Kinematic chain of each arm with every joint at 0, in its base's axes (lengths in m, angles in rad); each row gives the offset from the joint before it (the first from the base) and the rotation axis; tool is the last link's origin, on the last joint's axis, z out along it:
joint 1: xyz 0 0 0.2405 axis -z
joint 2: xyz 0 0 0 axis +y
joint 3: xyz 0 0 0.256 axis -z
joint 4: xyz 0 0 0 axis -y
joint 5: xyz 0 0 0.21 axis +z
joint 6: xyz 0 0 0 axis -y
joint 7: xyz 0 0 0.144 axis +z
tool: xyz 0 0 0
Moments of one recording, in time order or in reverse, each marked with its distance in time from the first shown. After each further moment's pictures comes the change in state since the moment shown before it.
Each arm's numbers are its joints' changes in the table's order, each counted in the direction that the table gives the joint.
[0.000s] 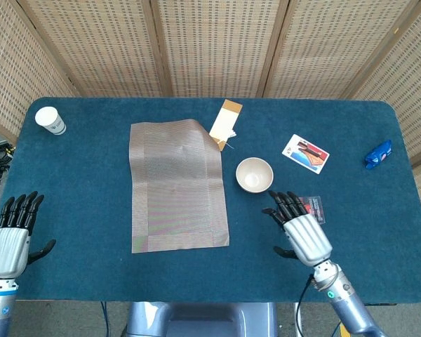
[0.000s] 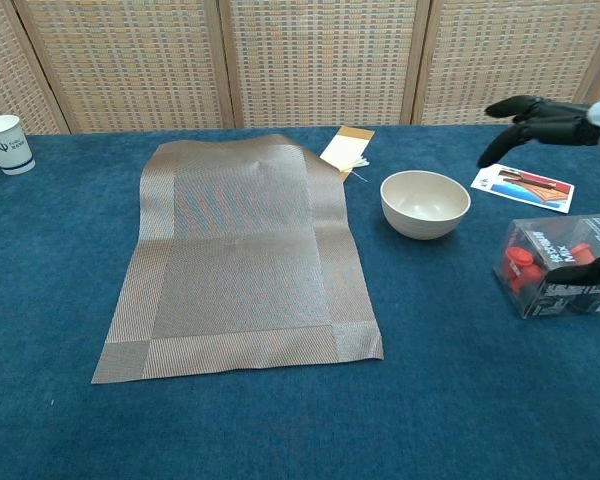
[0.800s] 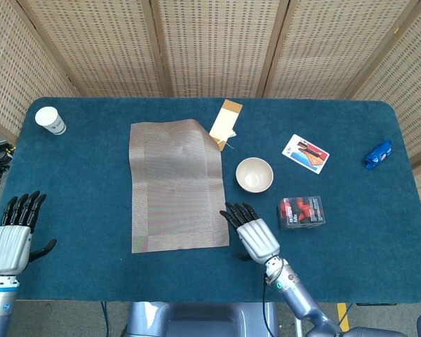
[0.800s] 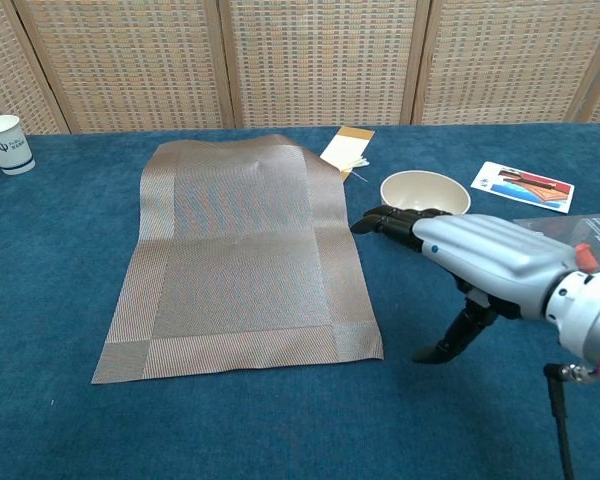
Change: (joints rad) left arm -0.003 0.001 0.029 -0.012 -0.008 0.068 -0.018; right arm -0.138 -0.344 -0.008 -0.209 0.210 0.141 -0.150
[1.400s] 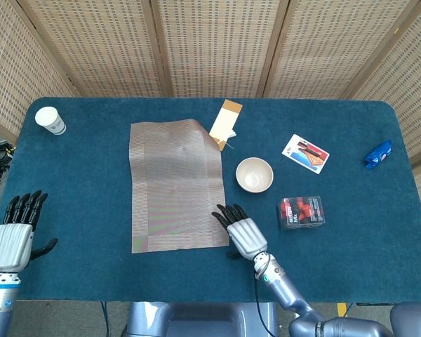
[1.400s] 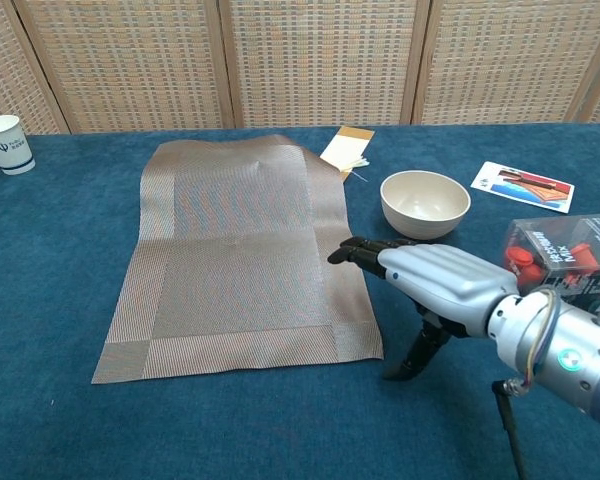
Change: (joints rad) left arm 0.005 -0.001 0.016 -0.011 -0.016 0.043 -0.006; right arm -0.066 -0.128 -0.011 -0.174 0.067 0.063 0.047
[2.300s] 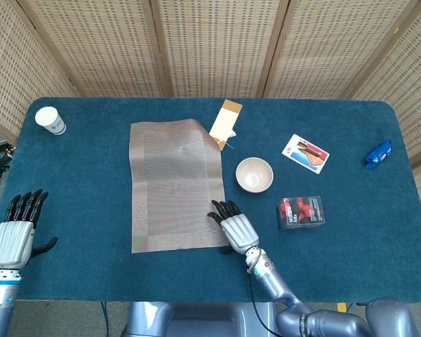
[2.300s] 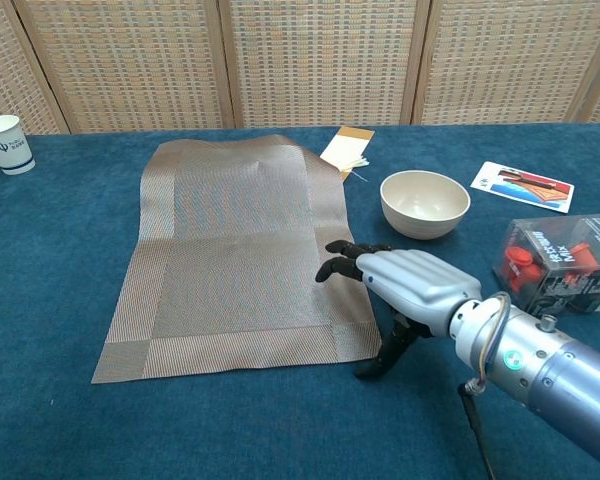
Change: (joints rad) left arm 0.009 -0.003 0.016 -0.008 -0.022 0.044 -0.010; right arm -0.052 -0.132 -0.013 -0.205 -0.017 -0.015 0.085
